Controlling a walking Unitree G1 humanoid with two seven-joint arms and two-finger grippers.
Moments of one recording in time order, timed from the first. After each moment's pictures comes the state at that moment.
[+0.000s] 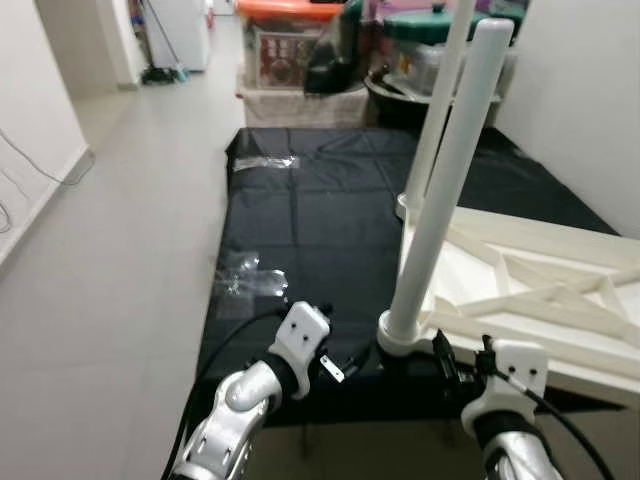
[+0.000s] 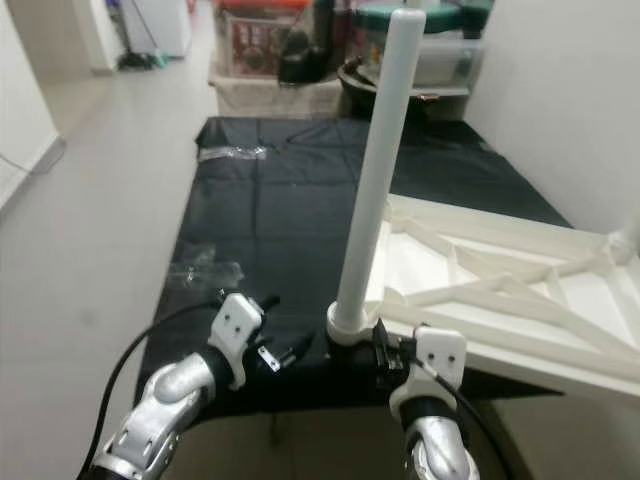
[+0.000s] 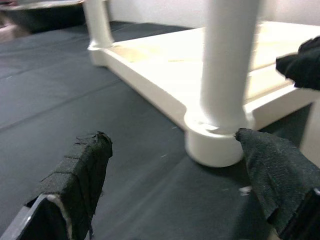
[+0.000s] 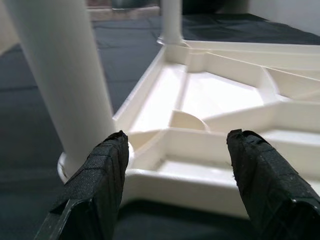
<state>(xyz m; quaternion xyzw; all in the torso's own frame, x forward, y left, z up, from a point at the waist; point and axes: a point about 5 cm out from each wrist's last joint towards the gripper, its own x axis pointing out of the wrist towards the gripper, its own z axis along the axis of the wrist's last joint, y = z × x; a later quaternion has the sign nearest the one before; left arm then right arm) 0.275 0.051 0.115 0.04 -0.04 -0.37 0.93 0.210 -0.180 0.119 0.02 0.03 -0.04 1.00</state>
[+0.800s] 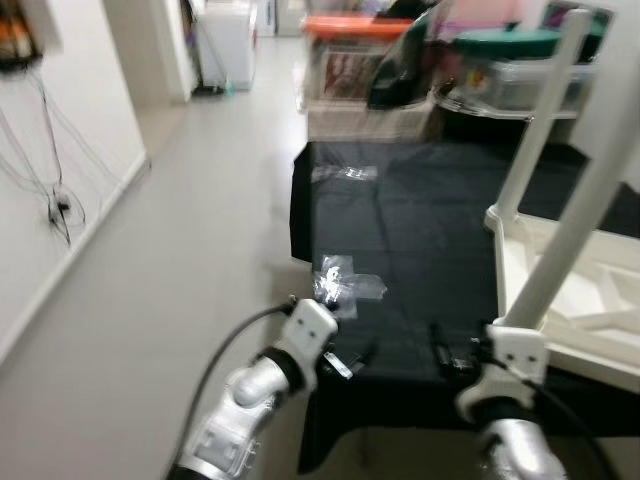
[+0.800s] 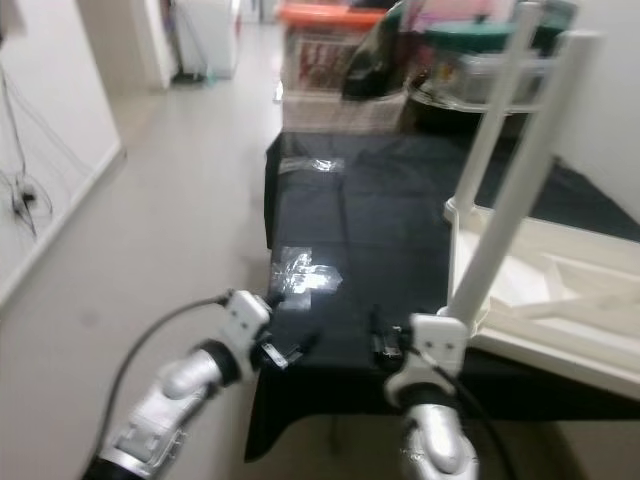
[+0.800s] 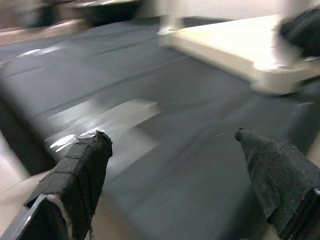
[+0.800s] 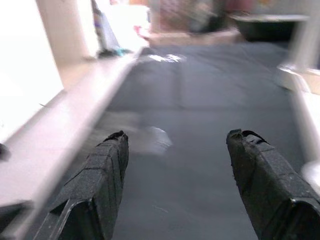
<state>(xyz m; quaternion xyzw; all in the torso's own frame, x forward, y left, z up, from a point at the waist) 0.275 0.059 0.109 0.04 -0.02 -0.35 0.93 0.224 -0.165 0.134 0.03 -0.01 0.01 1.00</state>
